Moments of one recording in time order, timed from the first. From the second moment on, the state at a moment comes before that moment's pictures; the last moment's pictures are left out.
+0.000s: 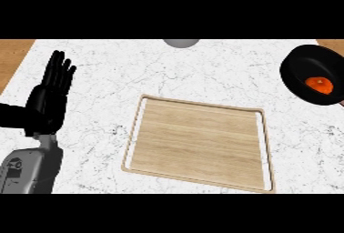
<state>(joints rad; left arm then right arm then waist) -0.28 0.20 0.09 -1.53 0.13 0.11 0.05 -0.79 -0.61 -0.90 -0.55 0.50 -0.60 -0.17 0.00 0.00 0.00</state>
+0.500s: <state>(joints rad) -0.26 0.20 0.11 -1.54 0.13 0.10 0.05 -0.52 -0.62 -0.95 -0.78 0.29 -0.45 -0.22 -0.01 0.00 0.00</state>
